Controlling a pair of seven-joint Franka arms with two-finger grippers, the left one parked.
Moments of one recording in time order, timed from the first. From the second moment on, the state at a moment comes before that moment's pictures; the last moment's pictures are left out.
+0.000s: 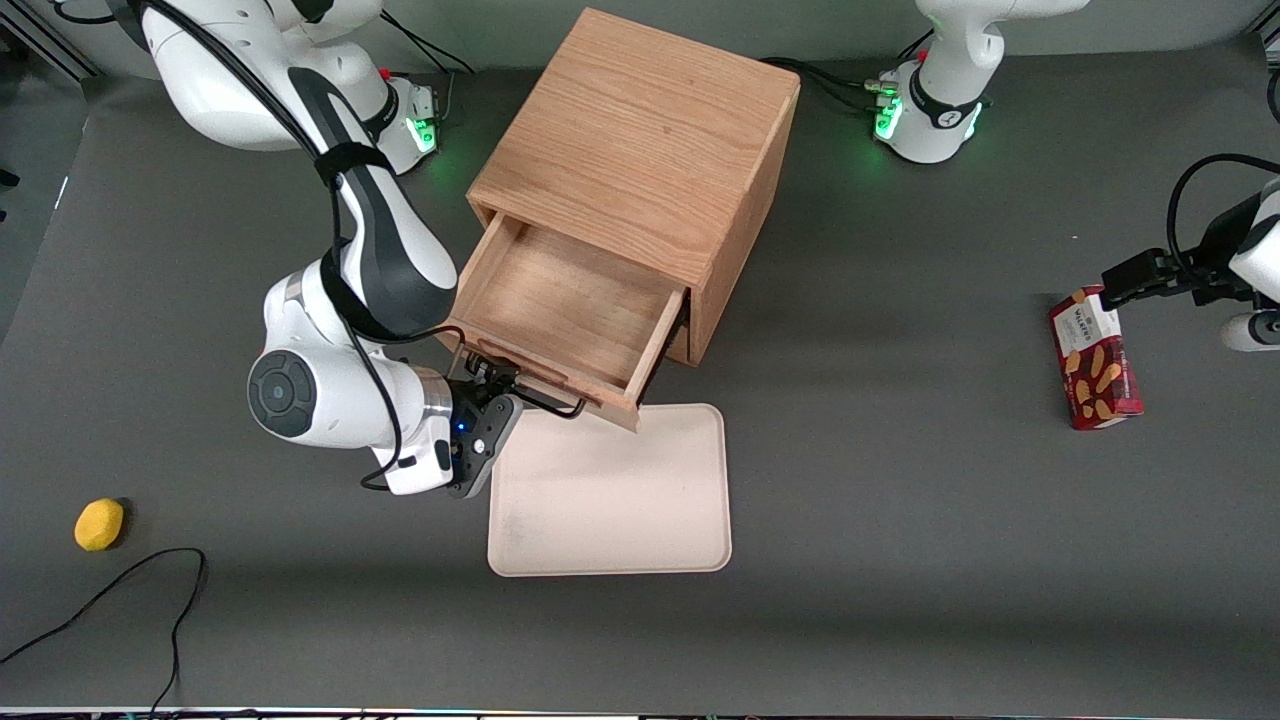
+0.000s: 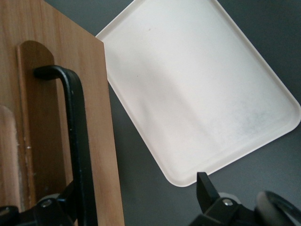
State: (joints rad) arm 0.36 0.61 0.01 -1.32 0.33 1.84 -0.70
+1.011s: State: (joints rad) arm 0.33 0.66 0.01 -1.24 0.32 1.84 -0.72
